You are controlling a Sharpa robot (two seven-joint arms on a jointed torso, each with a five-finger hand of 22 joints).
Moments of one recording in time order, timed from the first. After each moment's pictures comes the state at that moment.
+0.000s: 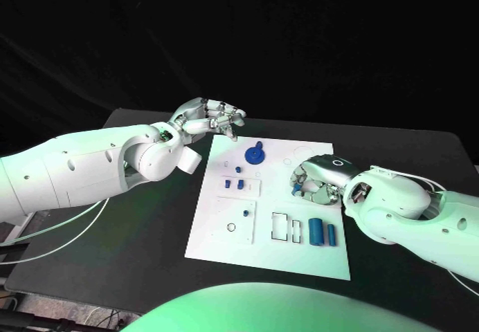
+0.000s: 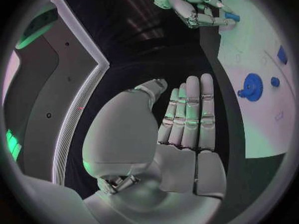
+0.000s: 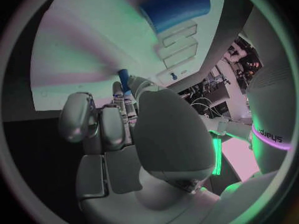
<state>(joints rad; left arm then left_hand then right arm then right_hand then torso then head) 1.17 -0.93 -0.03 1.50 -0.19 -0.11 0.38 1.40 -0.18 0.40 0.18 0.32 0.90 0.20 0.26 0.23 1.00 0.13 0.44 0.12 1.04 0.05 0.93 0.35 0.17 0.96 0.16 0.61 0.61 1.17 -0.80 -0.16 1.67 -1.70 -0.24 -0.21 1.52 -0.18 0.40 0.28 0.19 1.02 0.13 0.22 0.33 1.13 0.08 0.18 0.08 1.45 -0.01 1.35 1.01 0.09 1.46 0.09 1.08 1.31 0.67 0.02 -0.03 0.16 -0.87</state>
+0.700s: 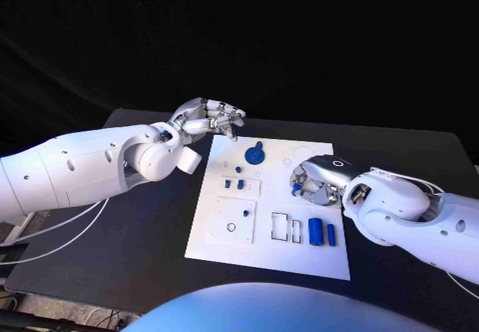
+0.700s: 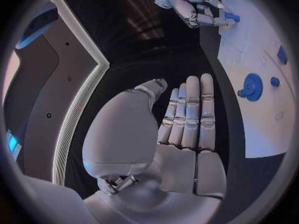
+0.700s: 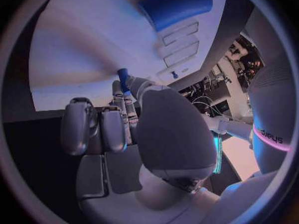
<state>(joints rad) 1.17 -0.93 -0.03 1.50 -0.19 -0.11 0.37 1.40 -0.18 0.40 0.18 0.32 0.90 0.20 0.26 0.23 1.00 0.13 0.44 0.12 1.04 0.05 0.93 0.35 0.17 0.96 0.16 0.61 0.62 1.16 -0.81 -0.16 1.69 -1.70 -0.28 -0.23 1.48 -0.15 0.52 0.19 0.12 1.03 0.13 0.28 0.36 1.19 0.07 0.14 0.10 1.47 -0.01 1.38 1.11 0.07 1.47 0.08 1.24 1.31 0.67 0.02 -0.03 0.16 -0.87</state>
